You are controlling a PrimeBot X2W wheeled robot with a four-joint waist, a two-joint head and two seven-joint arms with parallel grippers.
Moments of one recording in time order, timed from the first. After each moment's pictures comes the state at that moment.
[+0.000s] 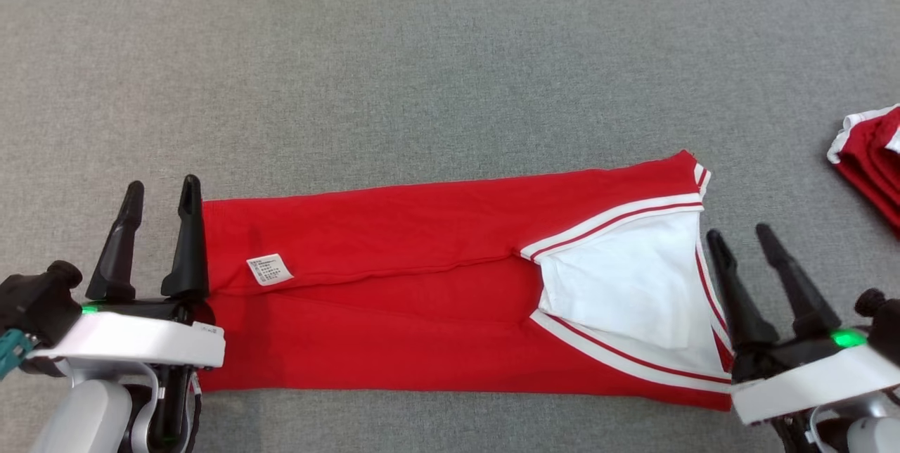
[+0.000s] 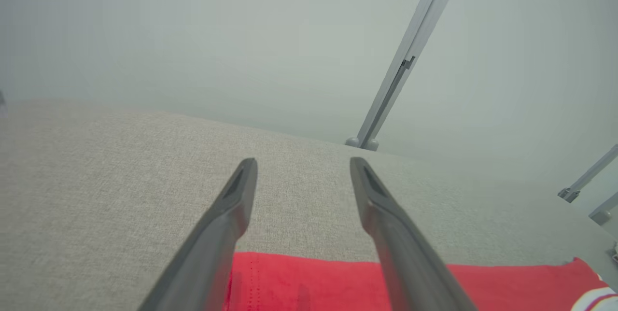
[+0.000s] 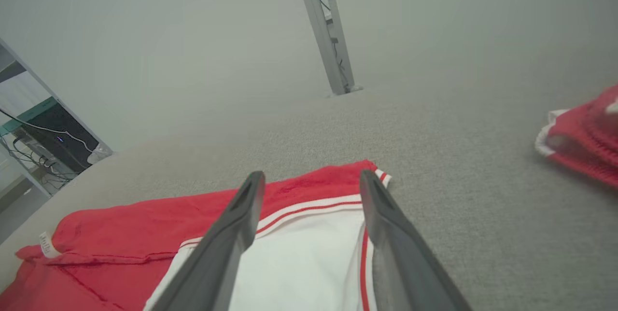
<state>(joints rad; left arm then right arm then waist) -0.18 0.41 -0.28 0.03 -0.78 0.15 -0.26 -0.03 -0.20 0.14 -0.06 0.54 0.13 -0.10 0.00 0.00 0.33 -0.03</state>
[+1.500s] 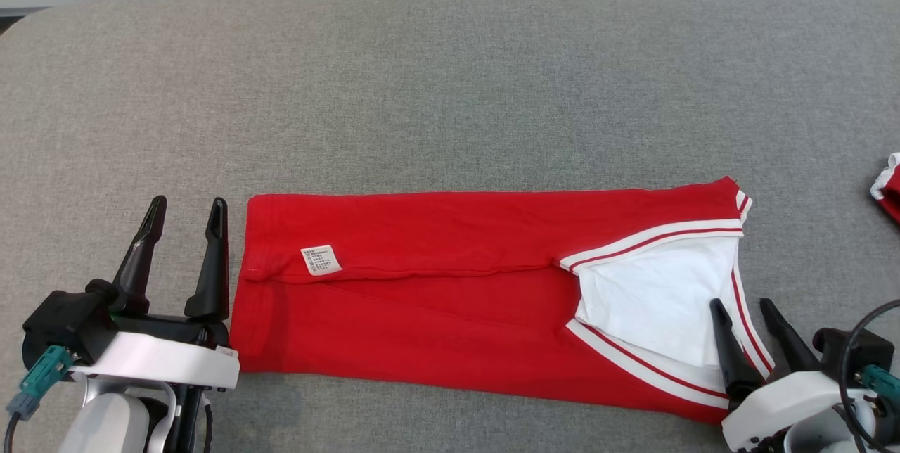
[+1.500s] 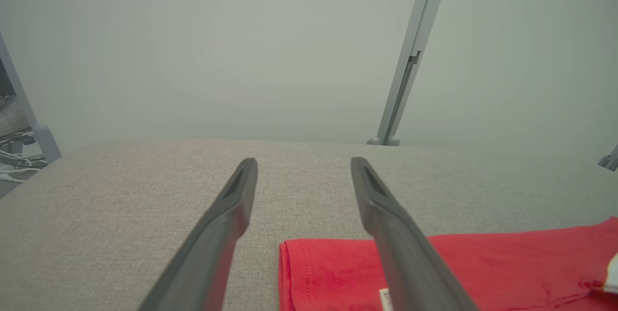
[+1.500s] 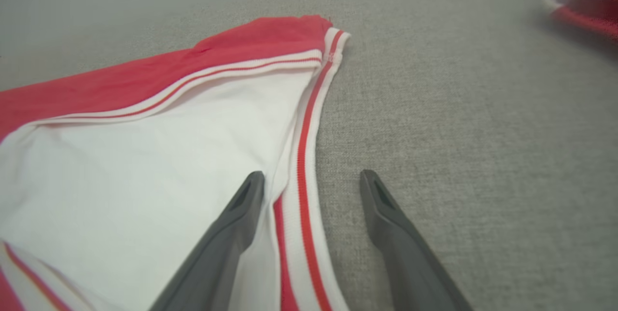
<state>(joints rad) -0.15 0.27 -0.14 0.11 -0.46 -0.03 -0.26 -0.08 -0.12 0.04 0.34 0.33 0.13 -0.12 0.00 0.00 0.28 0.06</state>
